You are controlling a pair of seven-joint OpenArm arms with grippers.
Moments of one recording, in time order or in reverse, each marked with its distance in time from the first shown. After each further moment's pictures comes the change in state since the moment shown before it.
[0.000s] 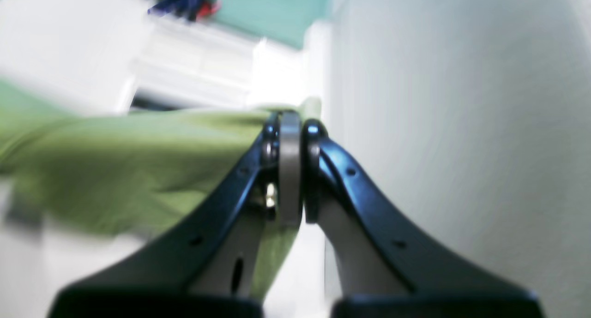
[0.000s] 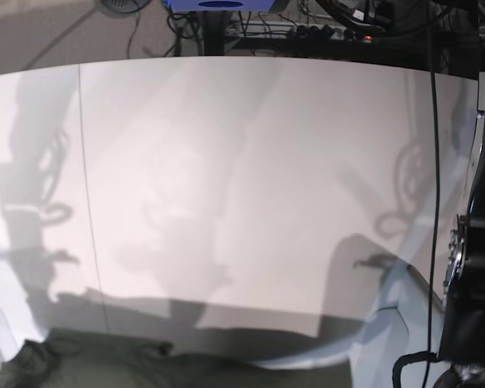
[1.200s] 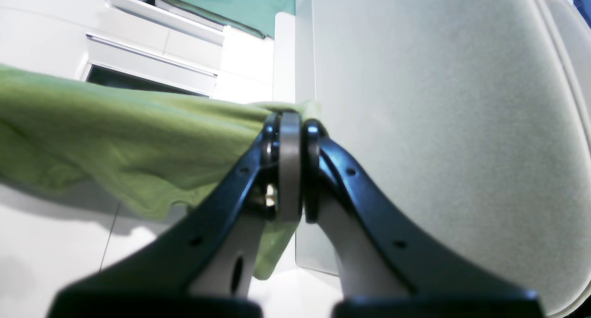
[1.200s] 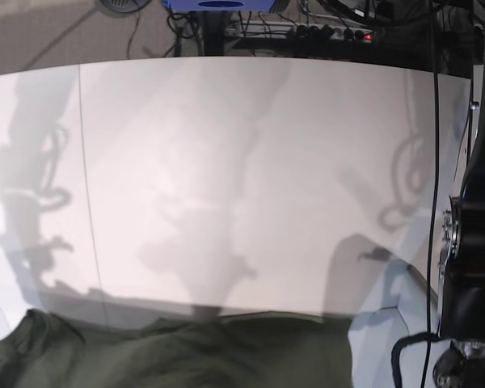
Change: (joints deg) left arm 4.8 -0.6 -5.9 4.0 0.1 -0.6 6.4; right arm -2.1 0.2 0.3 10.1 -0.2 0.4 -11.7
